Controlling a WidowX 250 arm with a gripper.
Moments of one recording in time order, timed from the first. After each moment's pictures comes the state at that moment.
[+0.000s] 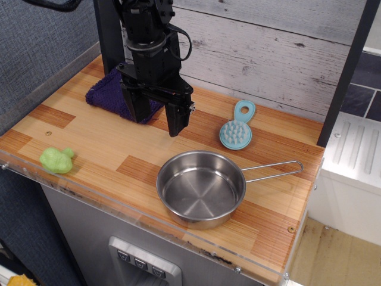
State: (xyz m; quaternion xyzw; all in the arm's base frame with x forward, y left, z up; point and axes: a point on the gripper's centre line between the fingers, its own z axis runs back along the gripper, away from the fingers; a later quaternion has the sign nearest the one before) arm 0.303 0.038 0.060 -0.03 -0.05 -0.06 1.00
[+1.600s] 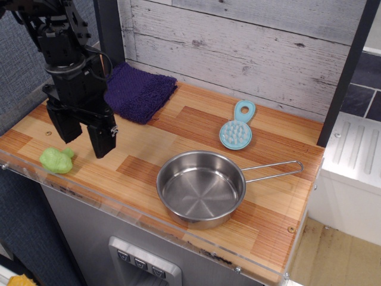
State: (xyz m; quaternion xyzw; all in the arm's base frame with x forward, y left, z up) arm 0.246 0.106 0.044 -0.02 -0.02 -0.04 1.00
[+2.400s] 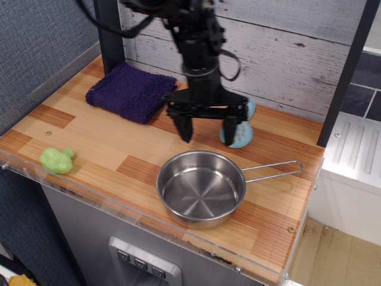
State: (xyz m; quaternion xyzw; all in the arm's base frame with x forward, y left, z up) arm 0.342 -0.018 0.029 -0.06 -0.07 0.11 0.99
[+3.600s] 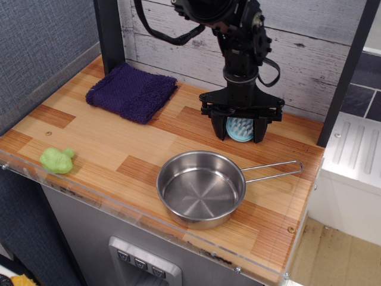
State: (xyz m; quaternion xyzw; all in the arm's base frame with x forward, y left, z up) arm 0.372 -0.048 0.005 -0.04 -0.10 0.12 0.99
